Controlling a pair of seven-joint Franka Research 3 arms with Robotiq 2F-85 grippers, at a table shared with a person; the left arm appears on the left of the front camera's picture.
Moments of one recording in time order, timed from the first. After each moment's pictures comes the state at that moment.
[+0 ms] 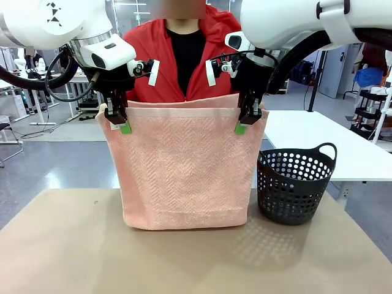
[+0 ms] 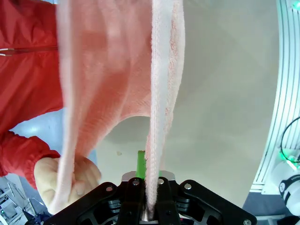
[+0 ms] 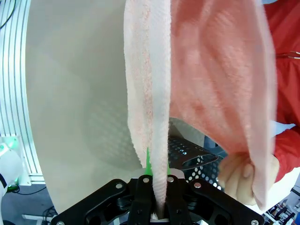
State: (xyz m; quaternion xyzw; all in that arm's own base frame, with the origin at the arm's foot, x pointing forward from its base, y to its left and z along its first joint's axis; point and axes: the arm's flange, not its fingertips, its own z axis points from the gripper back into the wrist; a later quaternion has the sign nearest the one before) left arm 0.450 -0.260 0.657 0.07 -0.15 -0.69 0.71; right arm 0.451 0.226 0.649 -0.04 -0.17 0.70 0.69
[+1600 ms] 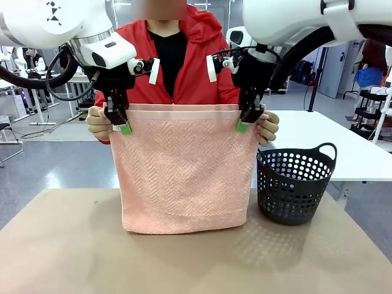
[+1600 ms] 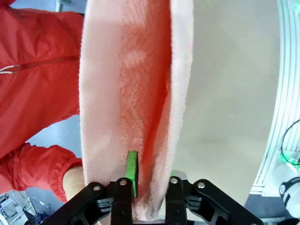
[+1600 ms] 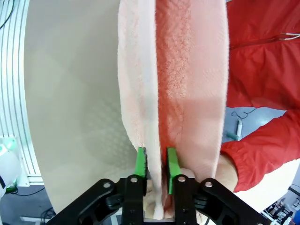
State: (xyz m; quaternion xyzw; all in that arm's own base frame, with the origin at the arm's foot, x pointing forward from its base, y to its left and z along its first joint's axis) left arm 0.449 -0.261 0.661 0.07 -0.16 -0.68 0.71; right arm 0.446 0.224 0.660 -0.05 -0.18 0.70 0.69
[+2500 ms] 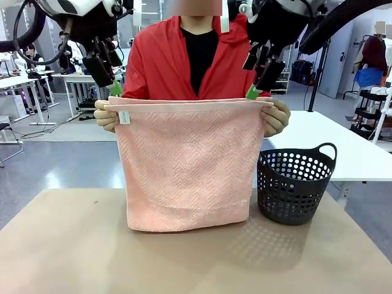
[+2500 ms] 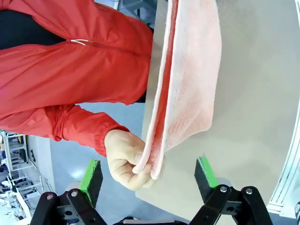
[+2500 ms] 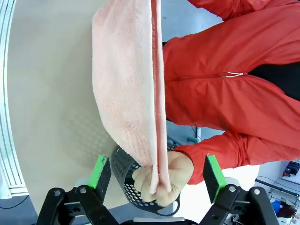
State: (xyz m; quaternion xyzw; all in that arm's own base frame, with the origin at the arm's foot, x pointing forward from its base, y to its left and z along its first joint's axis) left arm 0.395 -0.246 0.748 0.12 -0.30 -0.65 0.69; right arm 0.392 0.208 0.734 -0.10 -0.29 0.68 0.67
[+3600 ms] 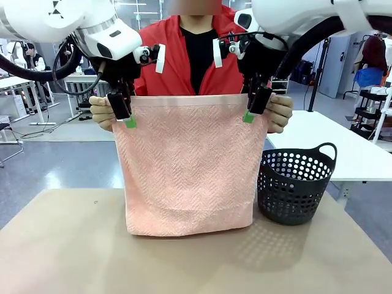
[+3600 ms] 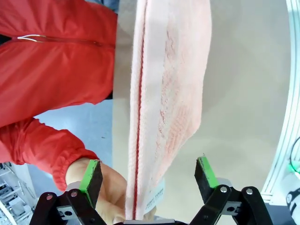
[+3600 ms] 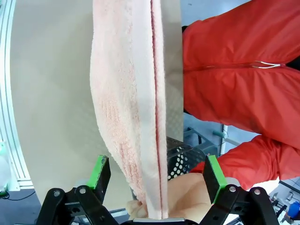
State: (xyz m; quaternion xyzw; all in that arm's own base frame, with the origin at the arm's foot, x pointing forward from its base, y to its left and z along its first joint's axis) left arm 0.447 -0.275 0.677 0.08 -0.20 -0.68 0.70; right arm 0.456 0.213 0.679 -0.07 -0.21 0.69 0.69
